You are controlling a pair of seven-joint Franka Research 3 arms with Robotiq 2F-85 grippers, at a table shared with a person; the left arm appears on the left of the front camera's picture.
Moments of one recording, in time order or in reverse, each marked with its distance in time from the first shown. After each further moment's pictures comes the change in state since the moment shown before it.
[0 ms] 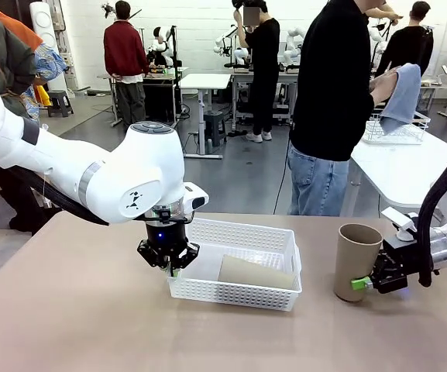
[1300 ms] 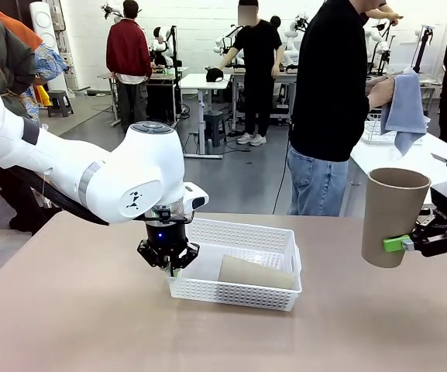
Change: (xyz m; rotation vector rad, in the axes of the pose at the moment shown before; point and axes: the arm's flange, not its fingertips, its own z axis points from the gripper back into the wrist) left arm 0.000 0.000 0.000 0.000 0.000 0.000; right arm 0.163 0.133 0.032 -0.126 0.042 -0.010
